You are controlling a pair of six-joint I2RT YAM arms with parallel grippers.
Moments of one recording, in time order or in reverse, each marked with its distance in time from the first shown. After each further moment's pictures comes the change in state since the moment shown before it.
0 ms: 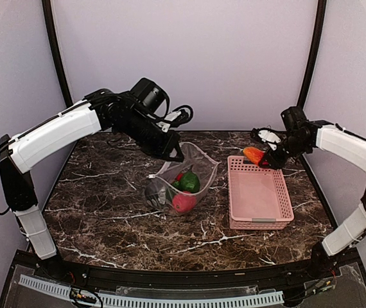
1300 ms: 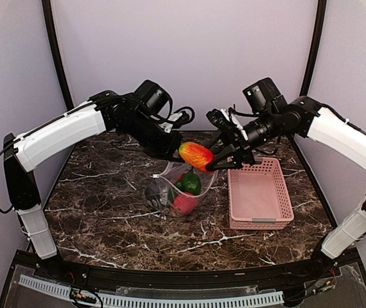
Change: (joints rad) left arm 0.009 0.031 0.006 0.020 0.003 -0.053; right arm 0.497 -0.038 0.362 -0.146 -0.678 -0.083
